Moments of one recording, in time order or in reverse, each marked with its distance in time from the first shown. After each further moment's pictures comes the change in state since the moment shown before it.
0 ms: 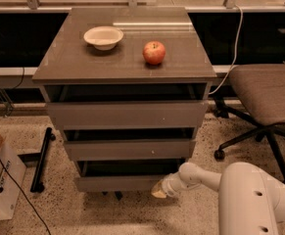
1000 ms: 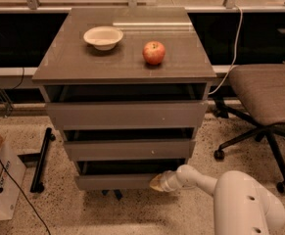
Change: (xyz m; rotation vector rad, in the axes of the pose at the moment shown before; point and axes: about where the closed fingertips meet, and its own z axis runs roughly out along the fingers) arm -0.004 -0.058 0.031 0.173 -0.063 -0.067
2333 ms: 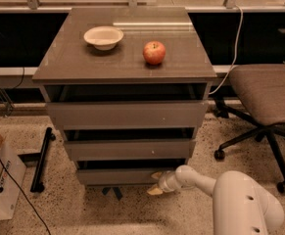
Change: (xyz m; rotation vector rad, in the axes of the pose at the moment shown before) arm 0.000 0.003 0.007 0.000 -0.005 0.001
